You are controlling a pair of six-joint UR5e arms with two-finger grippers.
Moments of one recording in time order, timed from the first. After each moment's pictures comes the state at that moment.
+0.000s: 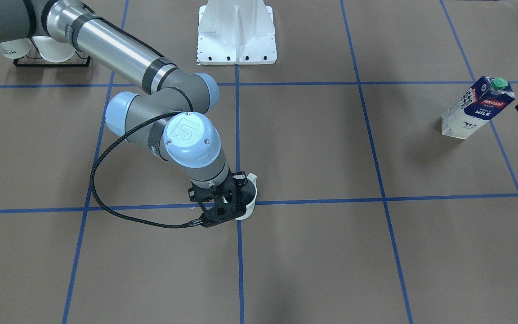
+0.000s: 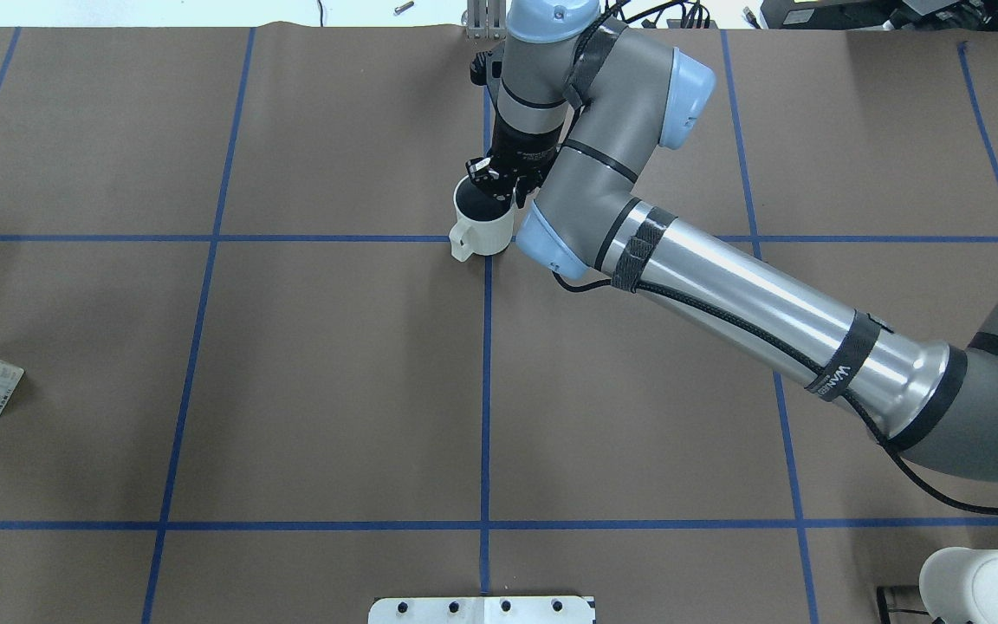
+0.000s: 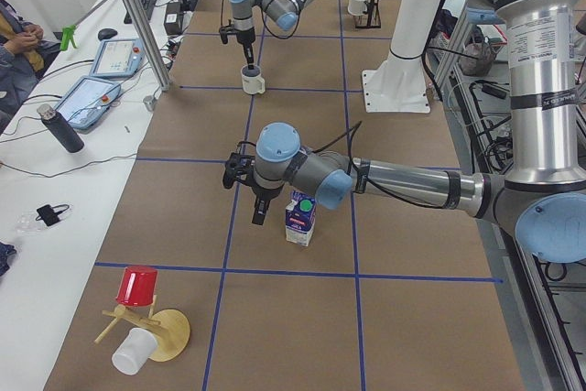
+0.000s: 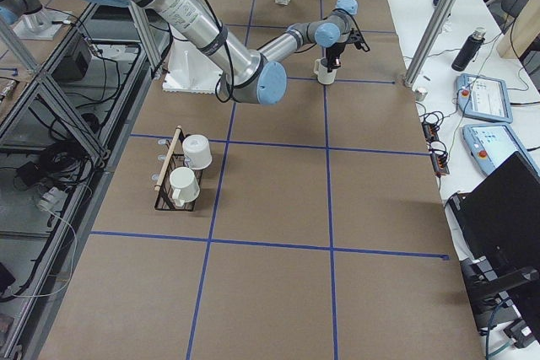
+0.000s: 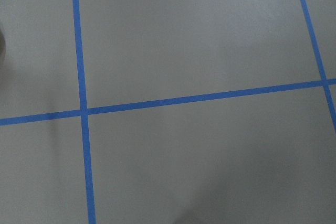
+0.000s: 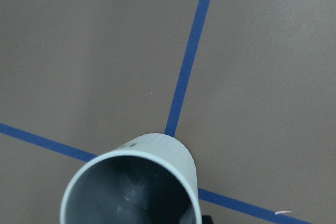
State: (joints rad) left arm -1.40 -1.42 -1.84 -1.98 -2.37 -0.36; right arm 0.75 -0.55 1.08 -1.40 2.14 0.75
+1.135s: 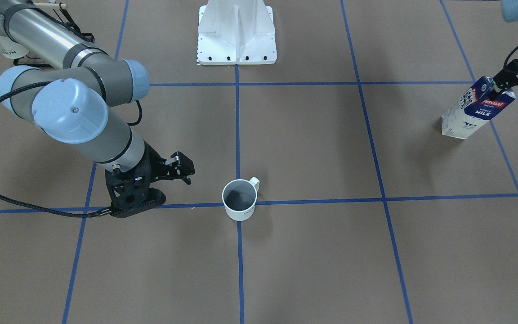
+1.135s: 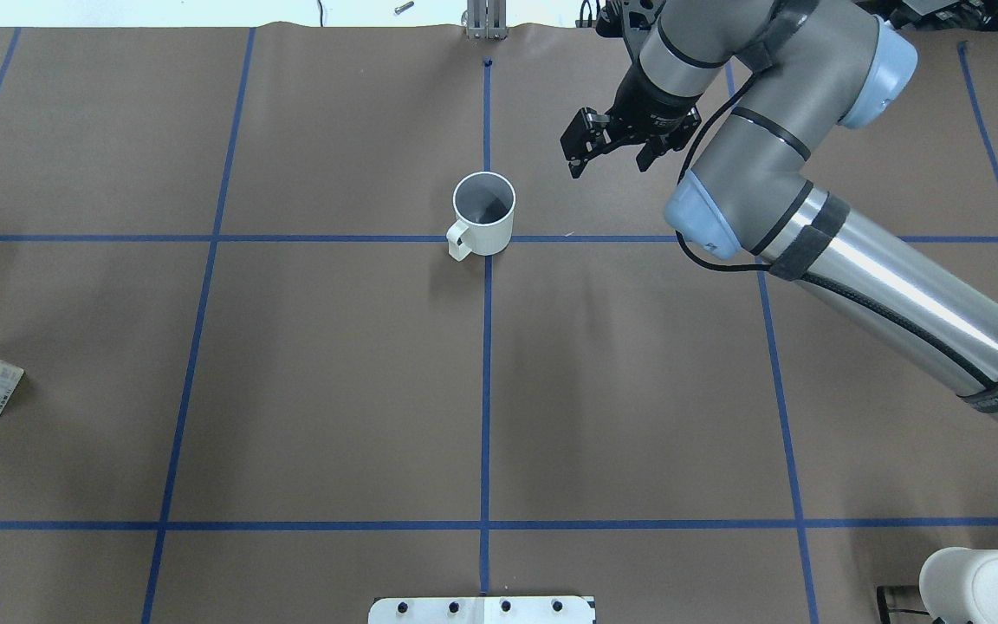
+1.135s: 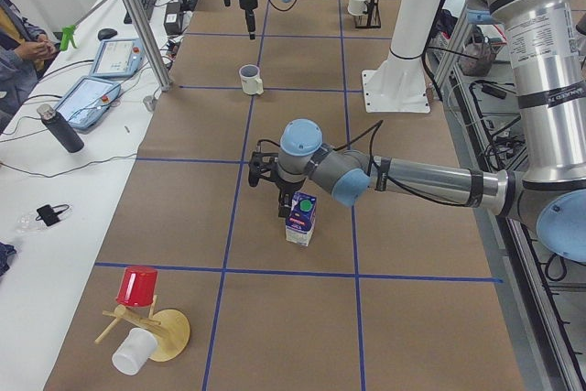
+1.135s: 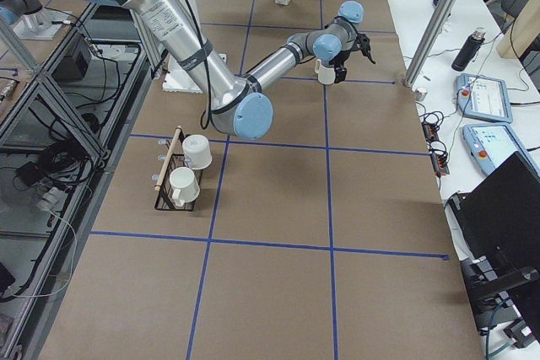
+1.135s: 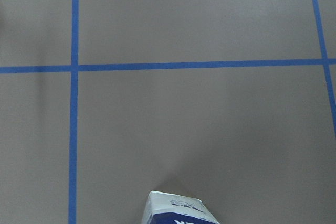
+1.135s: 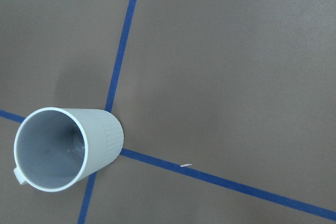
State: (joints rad) left arm -1.26 -1.31 -1.94 -2.06 -2.35 -0.62; right arm 0.89 -0.83 1.44 -1.42 2.26 0.75
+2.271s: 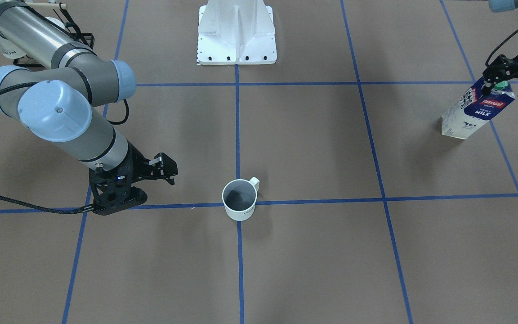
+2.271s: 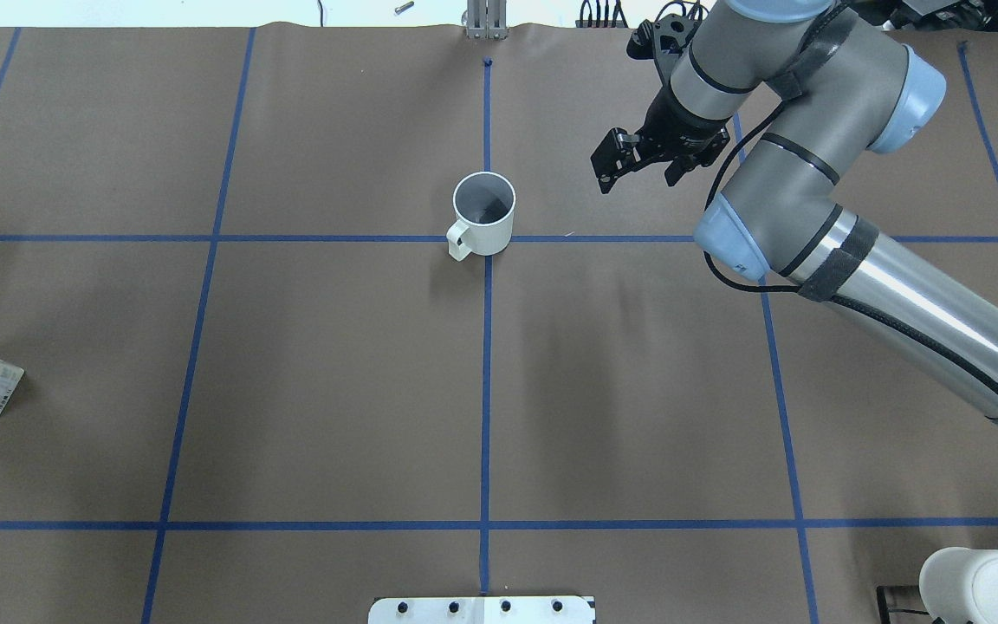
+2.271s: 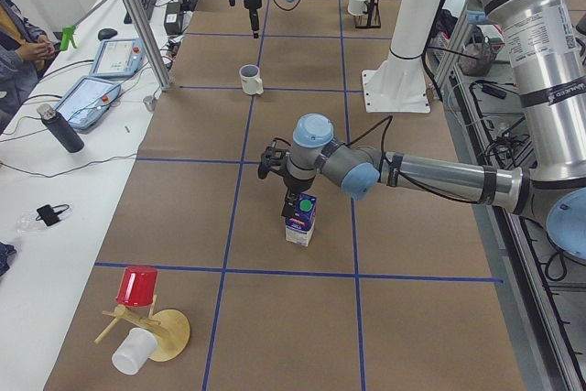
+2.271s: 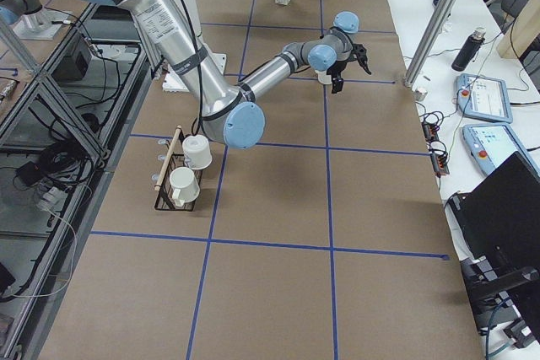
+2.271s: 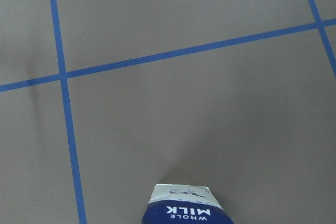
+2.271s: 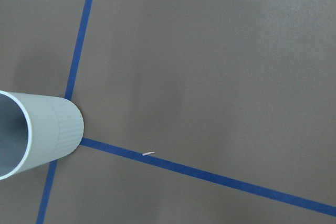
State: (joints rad) left arm -1.19 -1.24 -2.00 -2.04 -2.22 -0.43; right arm 0.88 -0.90 1.47 -1.40 2.24 0.75
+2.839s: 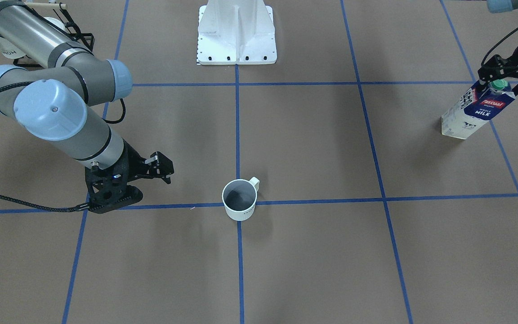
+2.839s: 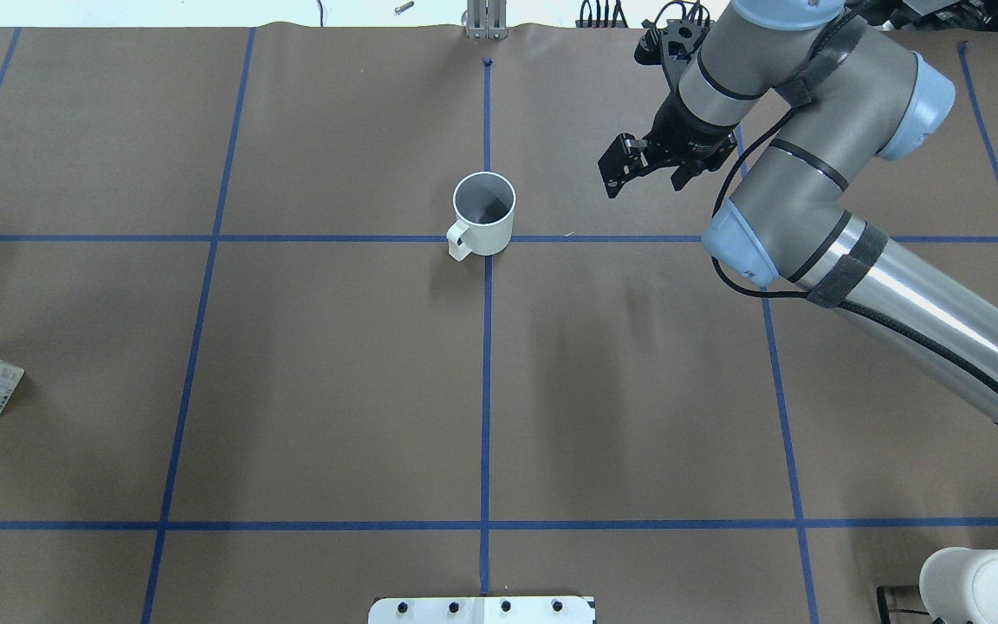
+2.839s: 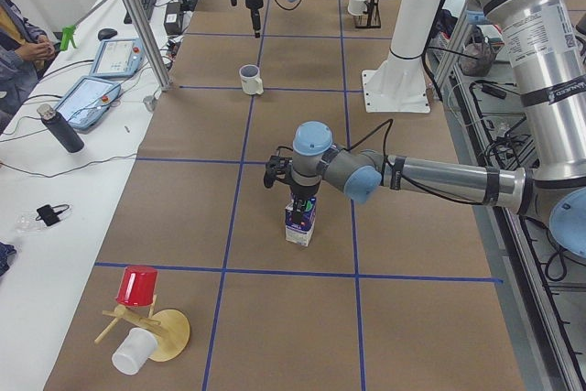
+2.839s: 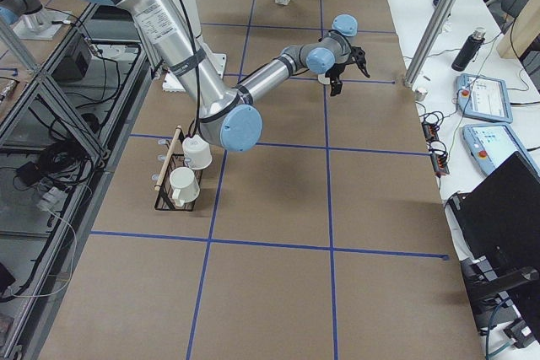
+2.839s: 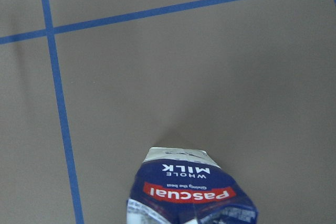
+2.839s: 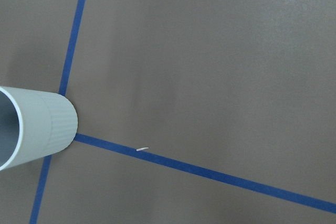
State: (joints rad) left arm -1.18 -1.23 -1.97 -2.01 -2.26 -0.44; right arm 0.88 -0.91 1.49 -1.40 2.24 0.75
